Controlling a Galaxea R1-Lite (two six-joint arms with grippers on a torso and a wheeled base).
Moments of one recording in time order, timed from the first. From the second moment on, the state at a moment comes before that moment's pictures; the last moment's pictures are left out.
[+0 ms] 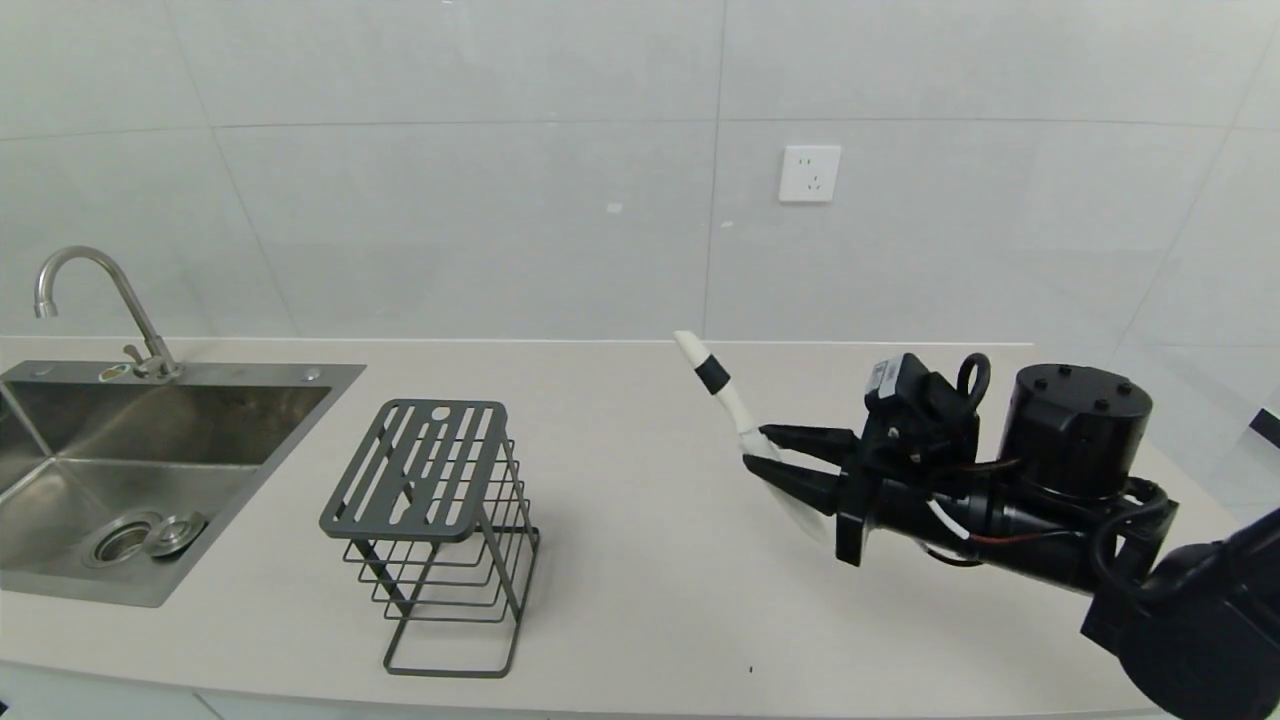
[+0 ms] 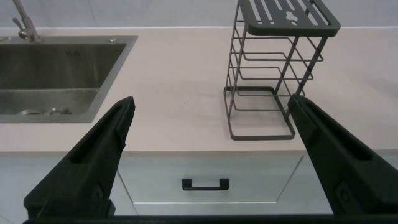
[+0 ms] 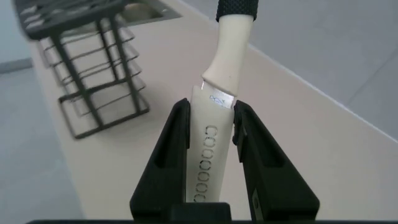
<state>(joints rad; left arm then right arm) 0.00 0.00 0.00 0.00 -0.05 0.00 0.52 1.88 -0.49 -1.21 0.50 -0.24</state>
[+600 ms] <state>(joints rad) 0.00 0.00 0.00 0.00 -0.06 0.00 0.58 1.87 -0.47 -1.21 0.62 -0.32</state>
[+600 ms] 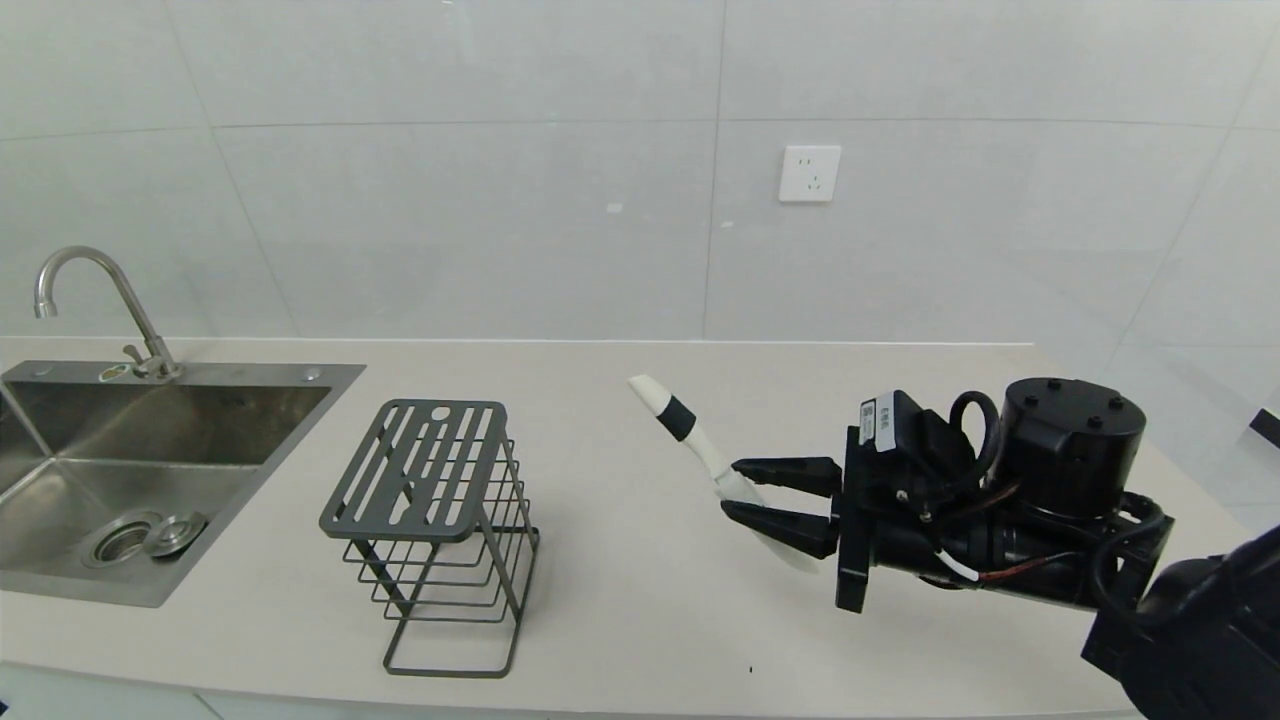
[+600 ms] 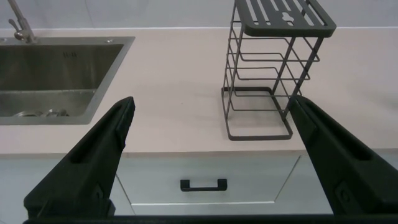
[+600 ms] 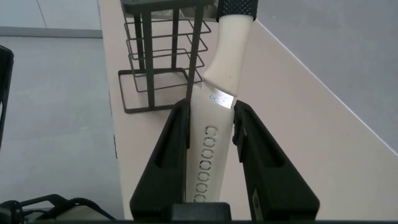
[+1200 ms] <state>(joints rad) -0.01 0.01 -0.08 -0.35 -0.30 -0.05 0.63 1.80 -0.43 -1.21 0.61 -0.32</state>
